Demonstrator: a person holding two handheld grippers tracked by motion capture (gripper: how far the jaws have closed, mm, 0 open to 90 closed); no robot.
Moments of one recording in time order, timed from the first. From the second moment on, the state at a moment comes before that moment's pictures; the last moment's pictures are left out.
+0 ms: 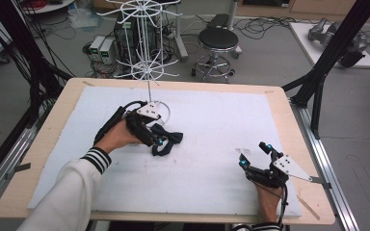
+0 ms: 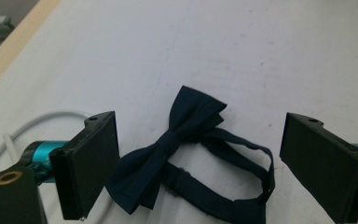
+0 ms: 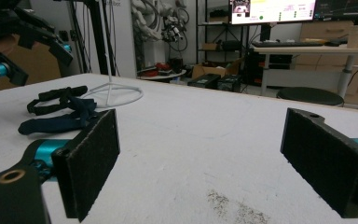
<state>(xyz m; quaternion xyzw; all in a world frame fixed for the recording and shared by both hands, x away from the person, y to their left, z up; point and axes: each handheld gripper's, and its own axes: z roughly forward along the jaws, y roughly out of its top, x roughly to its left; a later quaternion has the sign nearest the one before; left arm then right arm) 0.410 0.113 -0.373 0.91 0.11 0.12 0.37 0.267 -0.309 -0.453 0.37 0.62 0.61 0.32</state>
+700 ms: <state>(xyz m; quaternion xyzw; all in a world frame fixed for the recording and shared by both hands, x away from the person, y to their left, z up) 0.424 0.094 -0.377 0.93 0.10 0.10 0.33 0.266 -0.310 -0.453 0.37 0.62 0.61 0.32</state>
